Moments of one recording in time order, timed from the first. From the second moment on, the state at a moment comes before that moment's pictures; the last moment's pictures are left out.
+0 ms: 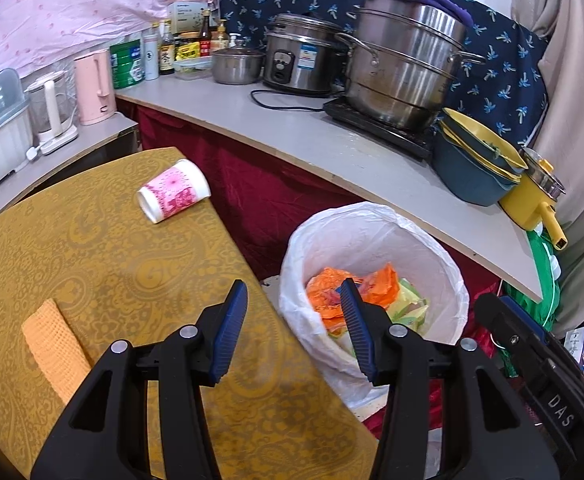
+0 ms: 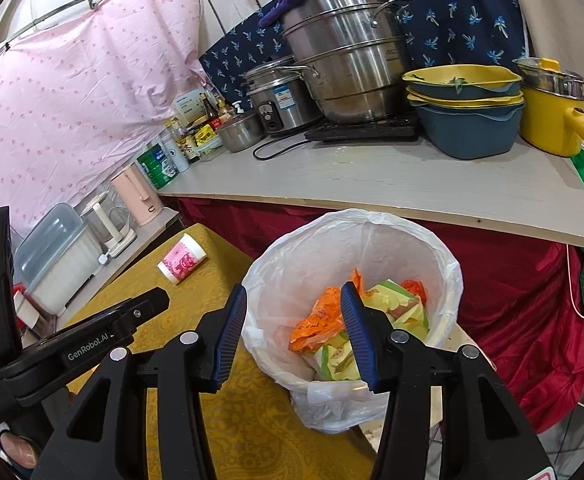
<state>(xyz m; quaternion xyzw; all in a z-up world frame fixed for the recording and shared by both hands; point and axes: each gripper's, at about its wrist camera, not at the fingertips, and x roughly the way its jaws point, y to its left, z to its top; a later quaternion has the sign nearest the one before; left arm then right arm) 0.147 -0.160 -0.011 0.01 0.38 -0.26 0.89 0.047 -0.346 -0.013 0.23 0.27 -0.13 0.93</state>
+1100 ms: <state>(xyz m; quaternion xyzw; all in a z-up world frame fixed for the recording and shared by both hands) 0.218 0.057 -0.095 -0.06 0.49 0.03 0.87 0.210 -0.215 -0.048 0.14 0.38 -0.06 0.91</state>
